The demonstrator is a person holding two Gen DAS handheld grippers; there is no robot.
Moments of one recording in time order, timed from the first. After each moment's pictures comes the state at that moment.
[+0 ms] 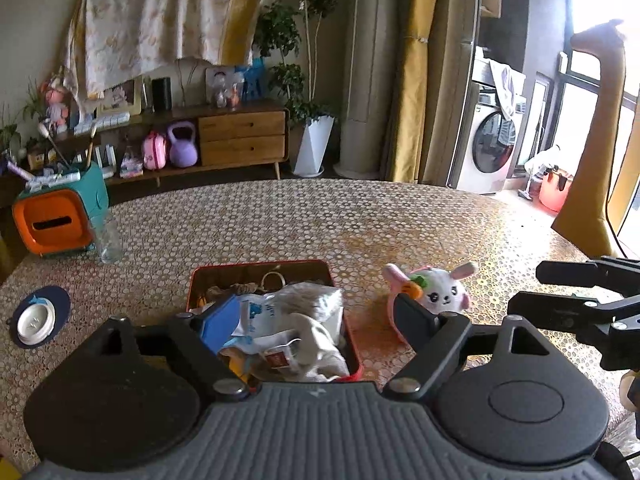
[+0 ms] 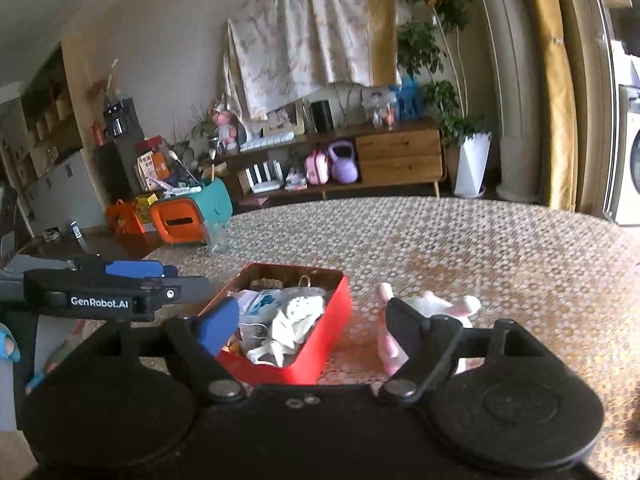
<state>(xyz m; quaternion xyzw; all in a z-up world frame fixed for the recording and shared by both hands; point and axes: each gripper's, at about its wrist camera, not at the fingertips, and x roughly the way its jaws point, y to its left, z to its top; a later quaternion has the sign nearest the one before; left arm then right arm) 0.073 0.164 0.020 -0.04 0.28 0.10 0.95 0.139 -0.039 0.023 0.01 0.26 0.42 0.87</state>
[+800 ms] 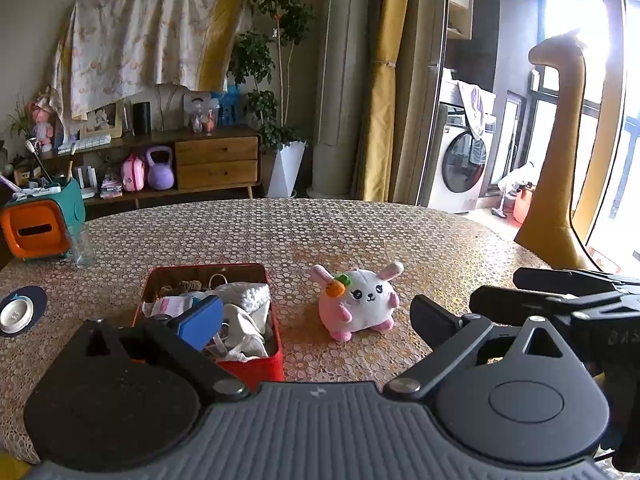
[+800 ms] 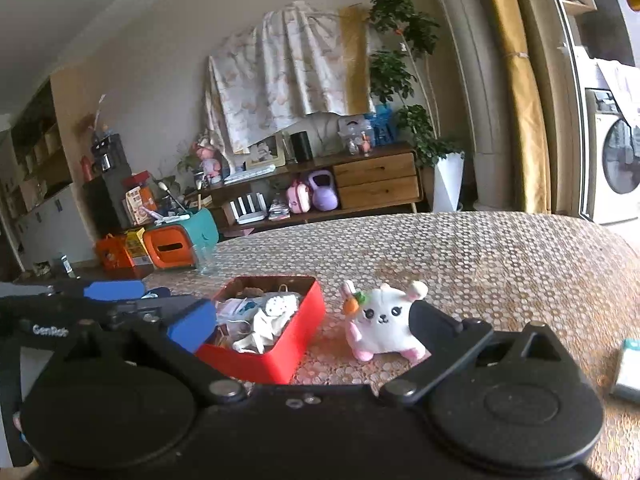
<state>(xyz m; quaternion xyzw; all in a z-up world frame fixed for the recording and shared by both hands) 0.035 0.092 0.021 -0.05 0.24 0.07 0.97 0.109 -0.099 0.013 0.05 0.23 0.39 0.89</state>
